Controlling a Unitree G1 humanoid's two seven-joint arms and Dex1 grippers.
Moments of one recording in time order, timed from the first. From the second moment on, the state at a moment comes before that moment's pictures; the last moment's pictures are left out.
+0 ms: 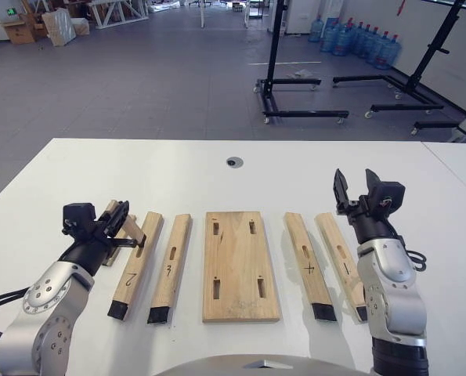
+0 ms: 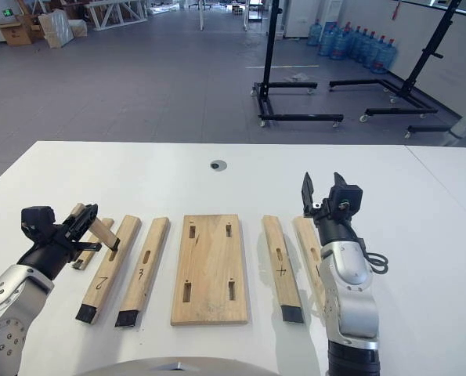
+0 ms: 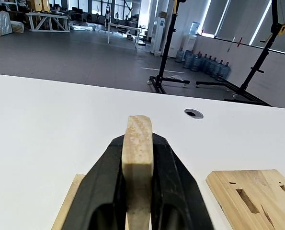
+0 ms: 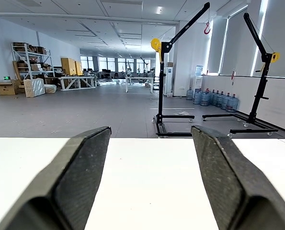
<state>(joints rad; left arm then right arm) 0.24 0.34 0.35 -0.65 -0.58 0.64 -0.18 0.04 -0.16 -0.20 -0.40 0.18 0.19 0.07</state>
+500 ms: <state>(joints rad) 0.29 0.34 0.36 -0.66 -0.56 0.64 -0.19 0.04 -0.16 -0.20 -0.40 0.18 0.20 0.07</state>
